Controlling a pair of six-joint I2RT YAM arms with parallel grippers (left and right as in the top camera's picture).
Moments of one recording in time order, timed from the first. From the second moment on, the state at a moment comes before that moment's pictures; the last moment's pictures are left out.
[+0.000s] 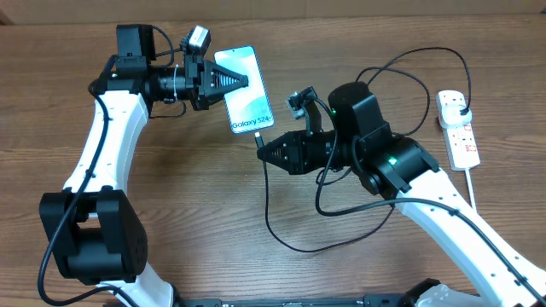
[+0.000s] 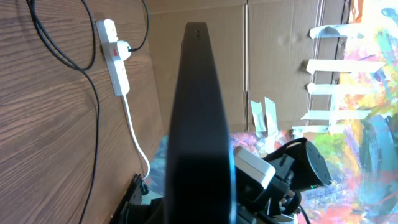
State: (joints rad) left arm 0.01 1.83 1.51 -0.59 1.50 -0.55; right arm 0.56 1.40 1.18 -0.45 -0.75 0.56
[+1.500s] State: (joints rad) left arm 0.01 1.83 1.51 -0.57 1.51 -0.54; right arm 0.56 1.41 1.18 -0.40 -0.76 0.63
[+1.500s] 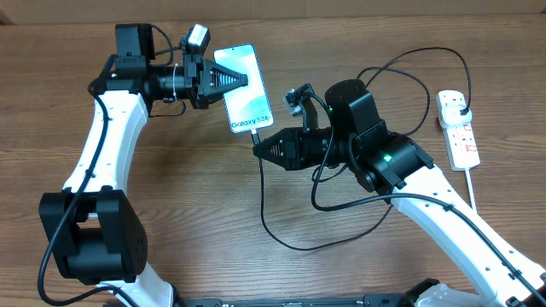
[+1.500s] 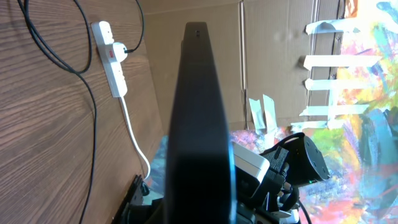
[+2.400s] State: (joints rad) left arm 0.01 1.83 1.51 -0.55 1.49 -0.52; right arm 0.54 1.47 1.18 -0.31 -0.79 0.66
